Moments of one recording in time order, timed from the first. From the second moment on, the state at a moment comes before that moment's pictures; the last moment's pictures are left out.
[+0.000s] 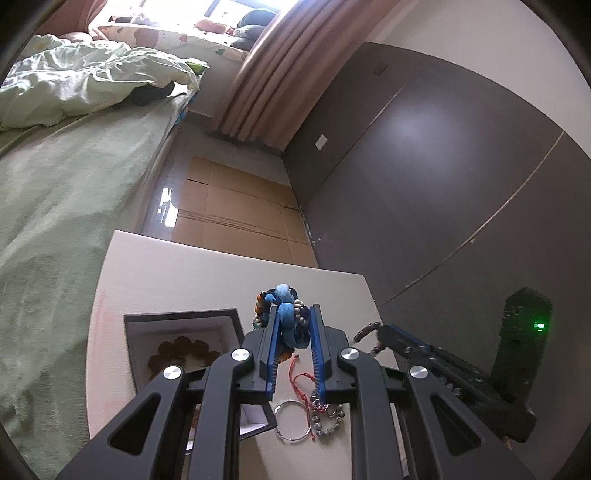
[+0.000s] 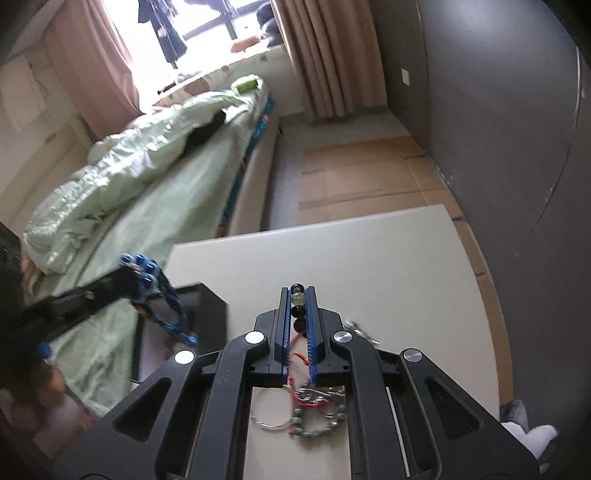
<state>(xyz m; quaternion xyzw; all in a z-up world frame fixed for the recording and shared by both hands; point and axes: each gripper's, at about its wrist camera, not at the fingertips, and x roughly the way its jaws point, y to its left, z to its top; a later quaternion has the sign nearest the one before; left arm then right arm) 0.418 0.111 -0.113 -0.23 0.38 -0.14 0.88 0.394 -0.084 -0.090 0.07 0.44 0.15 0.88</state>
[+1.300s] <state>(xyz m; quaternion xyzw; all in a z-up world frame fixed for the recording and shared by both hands) 0.404 0.165 -0.107 -0.29 0.34 -0.08 0.89 0.333 -0.048 0.106 0.03 0.25 0.19 0.95</state>
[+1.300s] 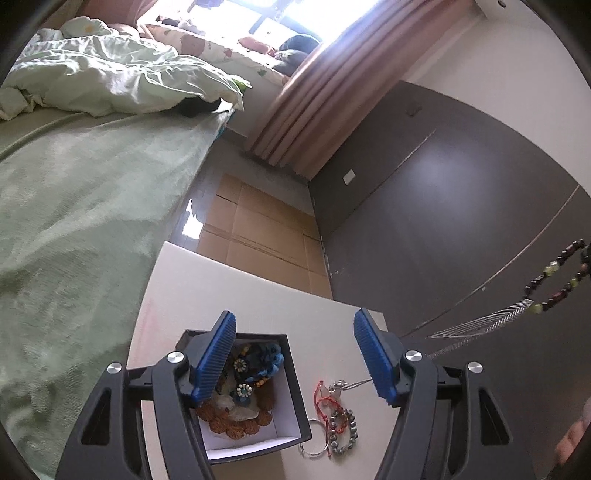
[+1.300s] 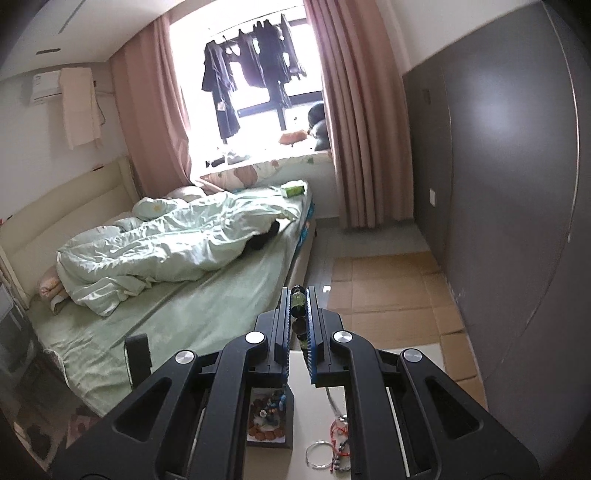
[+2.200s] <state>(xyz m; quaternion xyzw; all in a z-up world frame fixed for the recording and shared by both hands) 0.376 0.232 -0.108 -0.34 0.31 -0.02 0.89 0.374 0.056 -0.003 0.02 0.41 0.27 0.87</state>
